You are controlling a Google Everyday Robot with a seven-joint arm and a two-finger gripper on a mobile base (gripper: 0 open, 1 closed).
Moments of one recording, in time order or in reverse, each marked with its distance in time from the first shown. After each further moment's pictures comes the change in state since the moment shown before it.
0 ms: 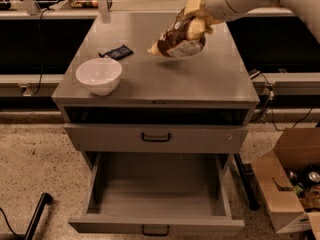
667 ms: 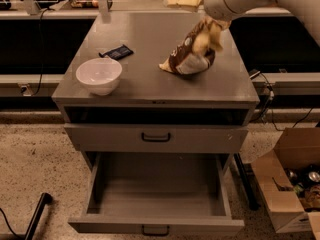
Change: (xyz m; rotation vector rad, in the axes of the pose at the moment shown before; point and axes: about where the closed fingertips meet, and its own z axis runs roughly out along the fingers) arm -0.002 -0.002 0.003 0.003 -0.004 -0.002
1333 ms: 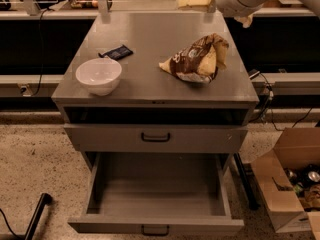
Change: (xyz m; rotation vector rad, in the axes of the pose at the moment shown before) arm -0.003 0.017 -0.037 -0.176 -0.013 -0.045
